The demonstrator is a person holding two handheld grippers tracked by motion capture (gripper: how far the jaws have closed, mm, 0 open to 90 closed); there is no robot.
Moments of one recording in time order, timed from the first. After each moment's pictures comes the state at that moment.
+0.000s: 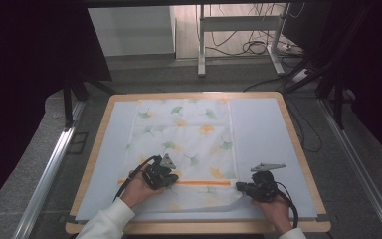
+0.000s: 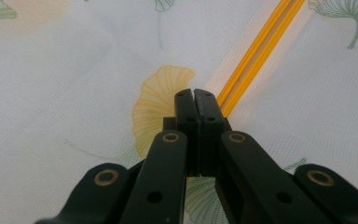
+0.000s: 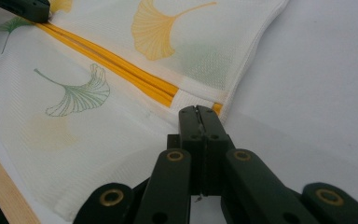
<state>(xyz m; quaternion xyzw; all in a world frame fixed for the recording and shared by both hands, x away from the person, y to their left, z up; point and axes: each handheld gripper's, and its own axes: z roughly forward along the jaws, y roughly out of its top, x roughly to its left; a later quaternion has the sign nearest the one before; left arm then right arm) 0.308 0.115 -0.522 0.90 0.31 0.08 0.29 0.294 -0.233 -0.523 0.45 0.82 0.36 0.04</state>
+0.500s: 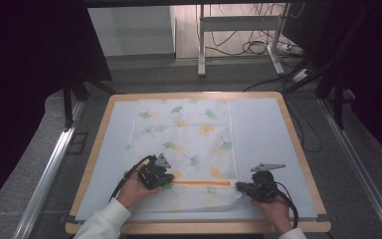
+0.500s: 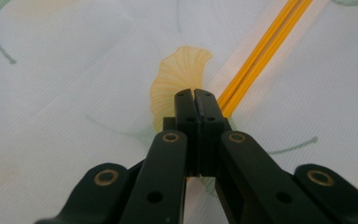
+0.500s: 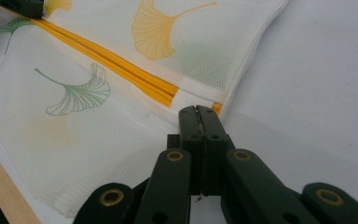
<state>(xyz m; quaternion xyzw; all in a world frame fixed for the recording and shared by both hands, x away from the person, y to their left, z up) 0.308 0.130 -0.522 0.90 0.32 0.08 0.29 0.294 -0.233 -0.523 0.45 0.82 0.36 0.04</state>
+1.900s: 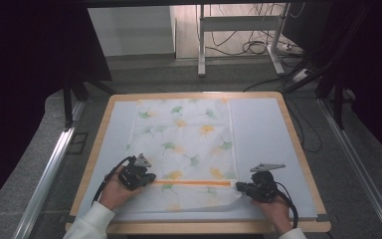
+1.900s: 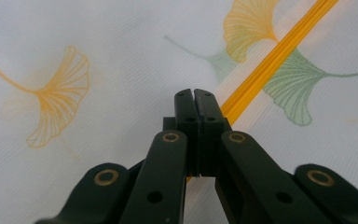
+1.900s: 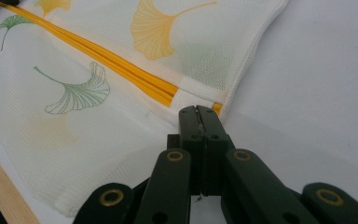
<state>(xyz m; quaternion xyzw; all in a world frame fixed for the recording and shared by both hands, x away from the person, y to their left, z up) 0.299 0.182 -0.524 0.88 0.37 0.09 0.28 0.294 -0.232 -0.523 0.45 0.82 0.36 0.04</state>
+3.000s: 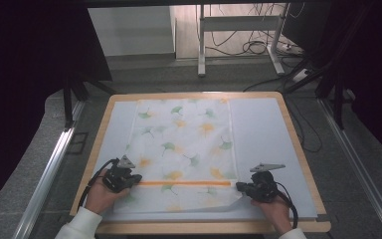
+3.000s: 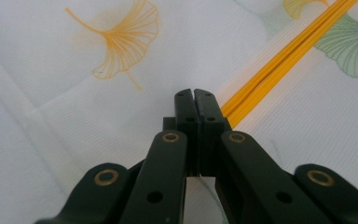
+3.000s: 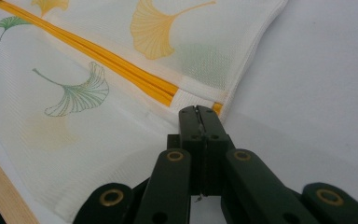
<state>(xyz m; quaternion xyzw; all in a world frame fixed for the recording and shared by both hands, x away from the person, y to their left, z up) 0.287 0.223 -0.527 0.86 0.41 0.10 0.28 0.294 -0.232 -0.523 0.45 0.82 0.36 0.05</state>
